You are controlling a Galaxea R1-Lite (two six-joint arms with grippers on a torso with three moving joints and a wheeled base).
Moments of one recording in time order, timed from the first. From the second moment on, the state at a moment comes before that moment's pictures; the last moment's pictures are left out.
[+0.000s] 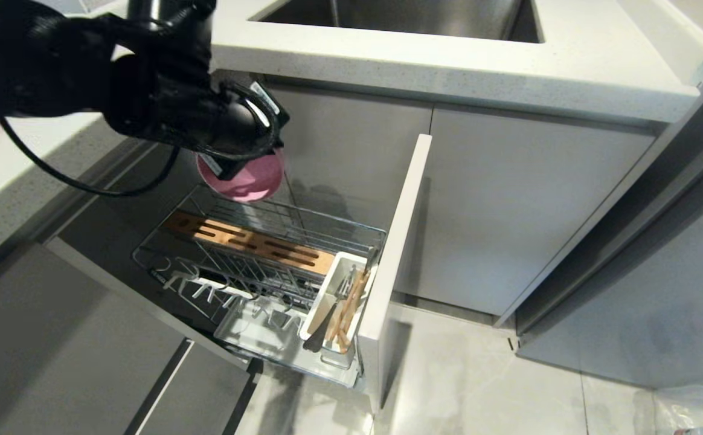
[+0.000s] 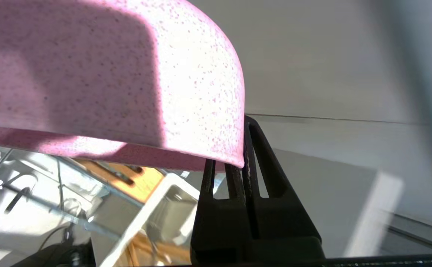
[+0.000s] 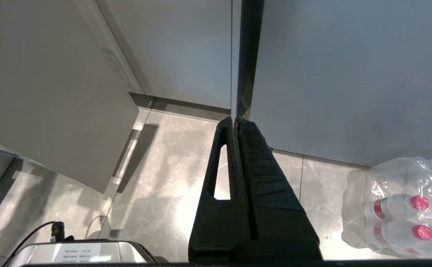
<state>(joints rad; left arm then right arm) -0.50 1.78 -1.91 0.49 0.28 -0.83 0.00 0.00 0.00 0.00 -0.02 0.04</state>
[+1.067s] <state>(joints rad) -0.15 1.21 -1.90 0.43 0.29 -0.49 0.00 0.00 0.00 0.00 -0.02 0.04</state>
